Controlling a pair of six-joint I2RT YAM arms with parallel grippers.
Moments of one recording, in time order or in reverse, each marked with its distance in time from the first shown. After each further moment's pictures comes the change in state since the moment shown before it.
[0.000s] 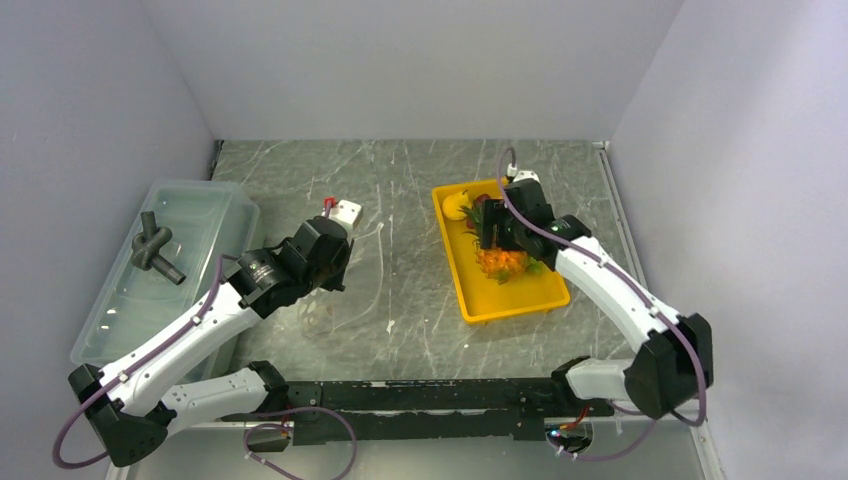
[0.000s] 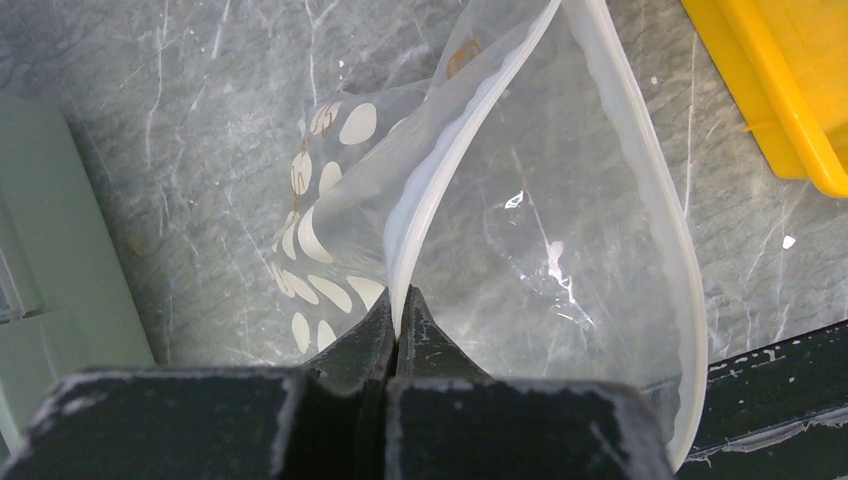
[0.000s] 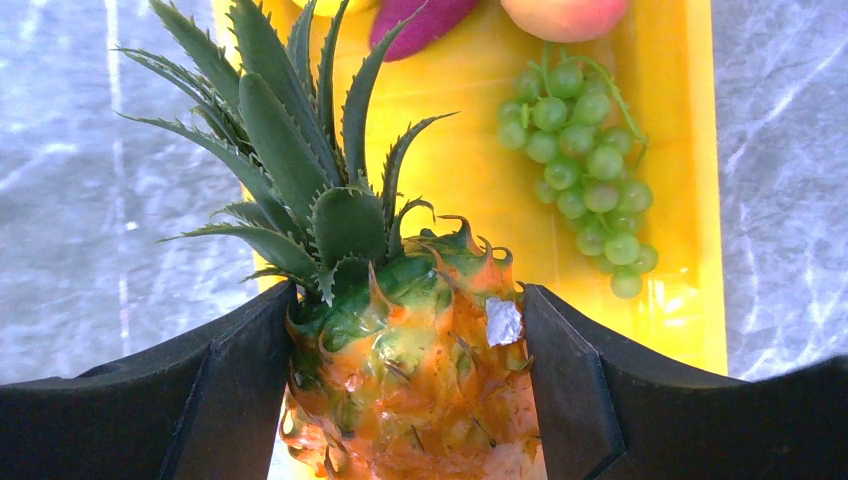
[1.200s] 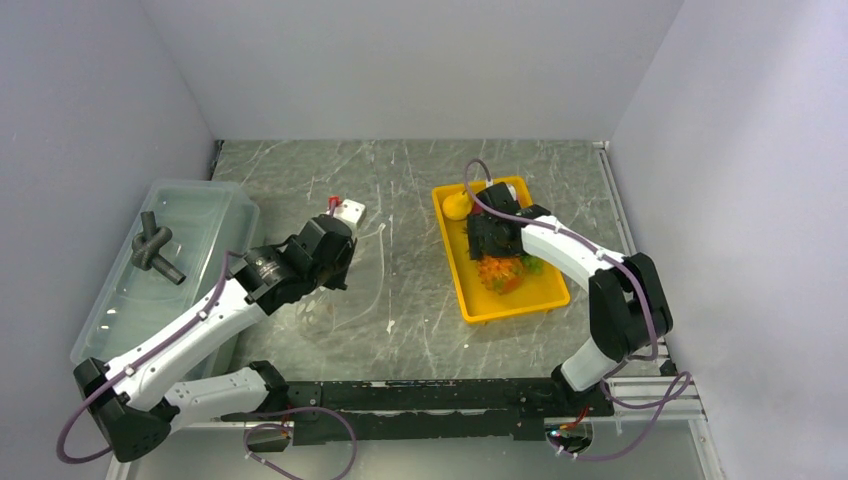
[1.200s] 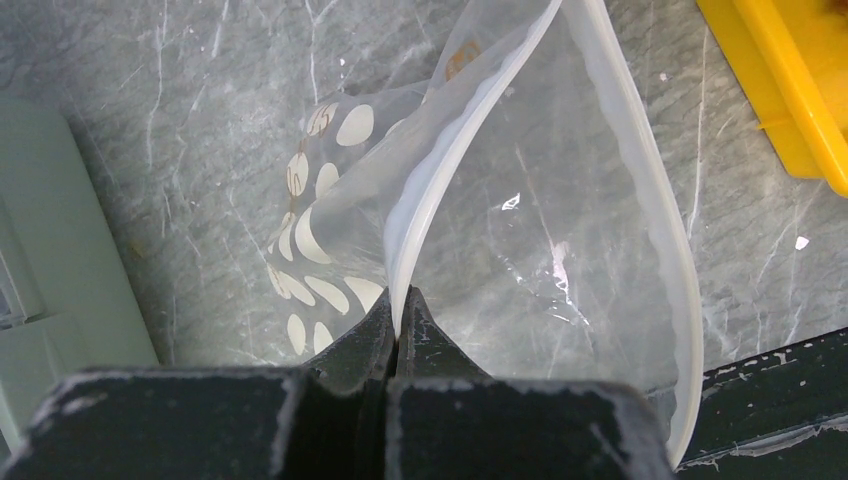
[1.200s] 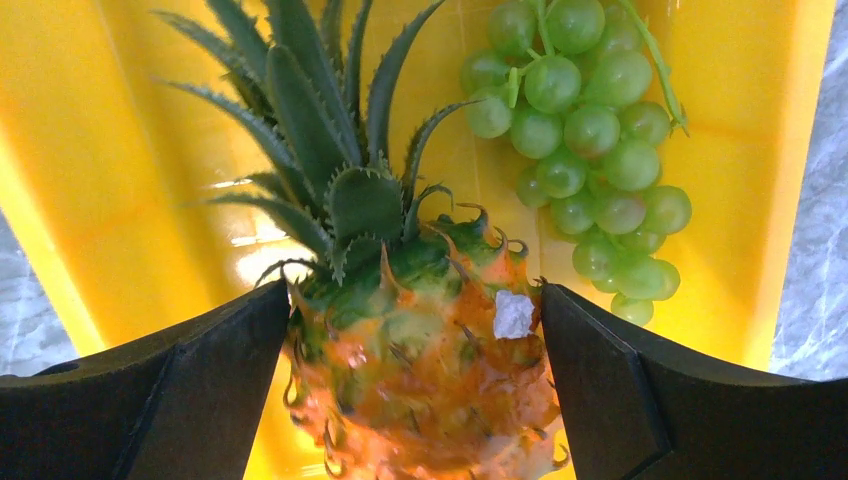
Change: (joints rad) left arm 0.000 0.034 0.006 0.004 -0.002 0.005; right arm 0.008 0.266 0.023 0.000 0.052 -0.017
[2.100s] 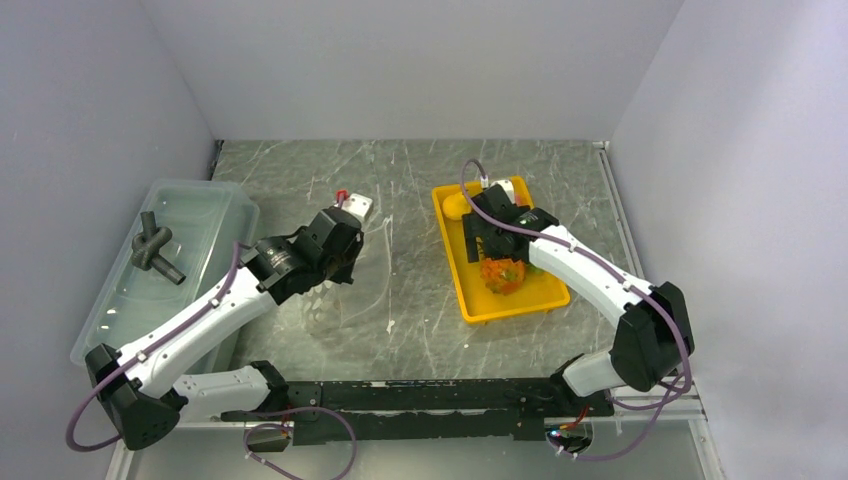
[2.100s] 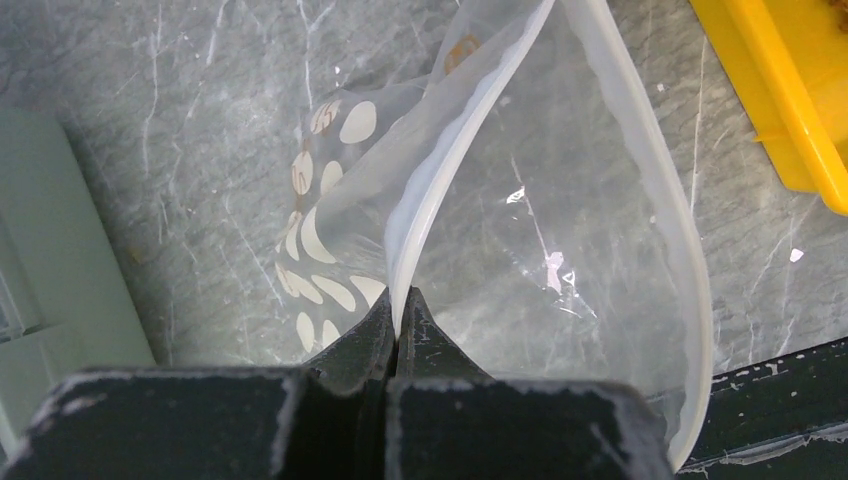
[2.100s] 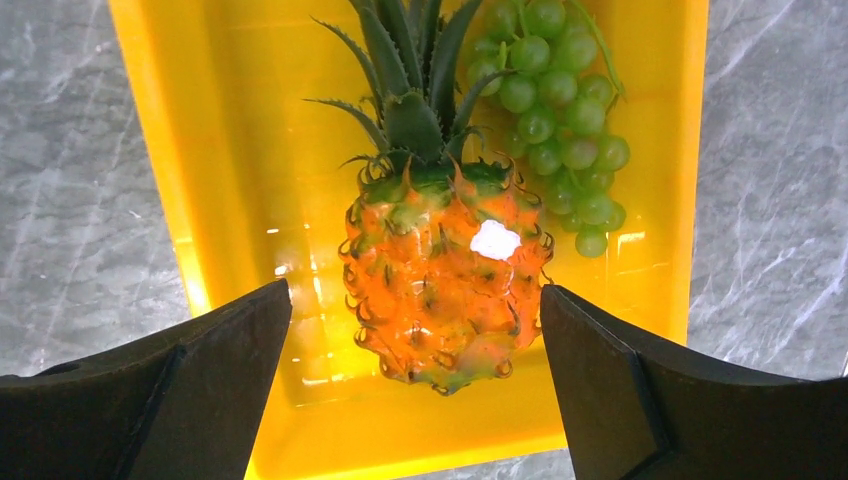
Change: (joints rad) left arm 0.000 0.071 0.064 -0.016 -0.006 -0.011; right arm 0.129 -0.151 0.053 -0.150 0.127 0.018
